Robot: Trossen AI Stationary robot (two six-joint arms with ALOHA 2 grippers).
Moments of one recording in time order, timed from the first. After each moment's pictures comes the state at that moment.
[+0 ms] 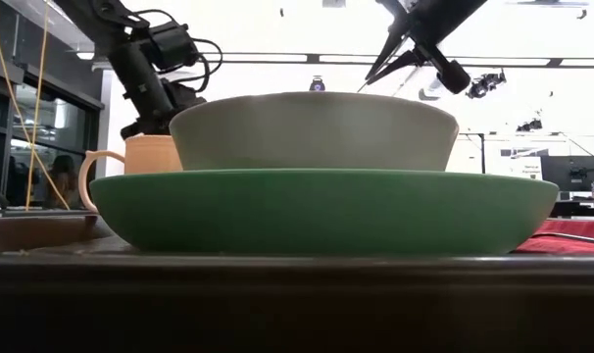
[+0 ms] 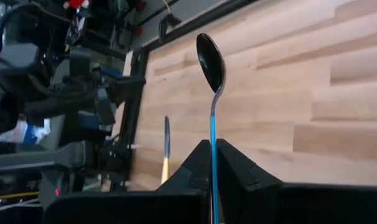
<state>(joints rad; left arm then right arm) 0.60 1.18 0.76 -0.47 -0.16 -0.37 0.03 1.25 0.96 -0.34 0.52 1.47</state>
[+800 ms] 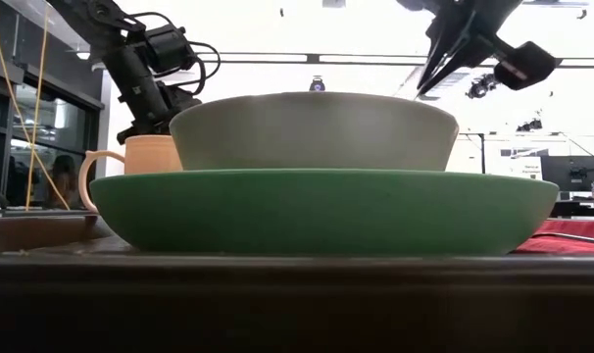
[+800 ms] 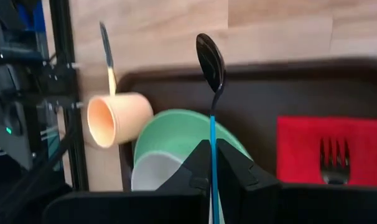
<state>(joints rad) 0.60 1.17 0.72 -0.47 -0.12 -0.37 0.19 1.21 0.96 -0.64 0.27 1.75</state>
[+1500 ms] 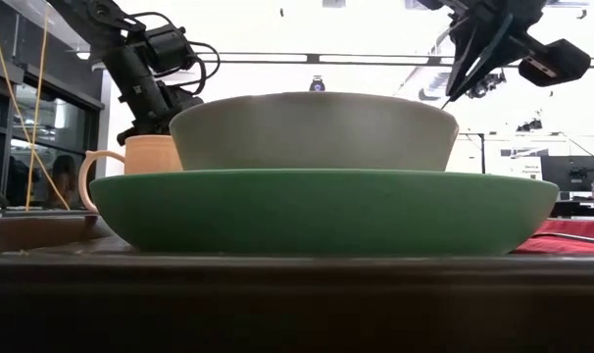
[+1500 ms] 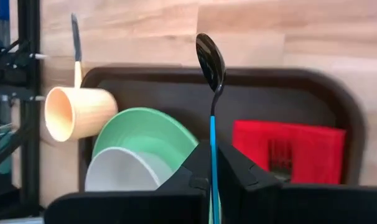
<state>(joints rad) 0.60 1.17 0.72 -0.47 -0.09 -0.40 0.28 1.20 0.96 -0.78 0.34 1.75</state>
